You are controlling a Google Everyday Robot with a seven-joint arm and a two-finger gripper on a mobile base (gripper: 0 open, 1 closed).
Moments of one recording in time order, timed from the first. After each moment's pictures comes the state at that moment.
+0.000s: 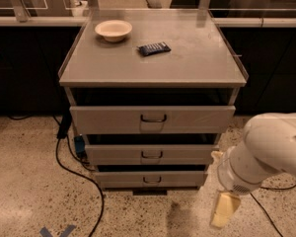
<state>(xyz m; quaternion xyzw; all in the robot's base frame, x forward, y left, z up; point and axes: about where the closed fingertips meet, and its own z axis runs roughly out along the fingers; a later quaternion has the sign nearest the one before) 0.388 -0.184 0.691 -0.62 0.78 0.04 0.12</state>
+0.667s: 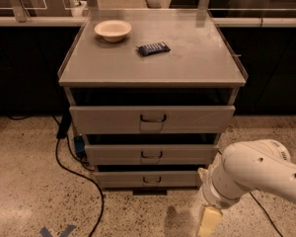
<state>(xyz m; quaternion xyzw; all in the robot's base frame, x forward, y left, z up) 0.387 -0.160 0.601 -0.63 0.77 0.06 0.11</state>
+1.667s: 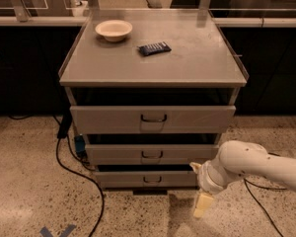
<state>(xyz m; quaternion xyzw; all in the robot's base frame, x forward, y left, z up) 0.465 -0.166 0.499 -0.65 0.73 0.11 0.16</state>
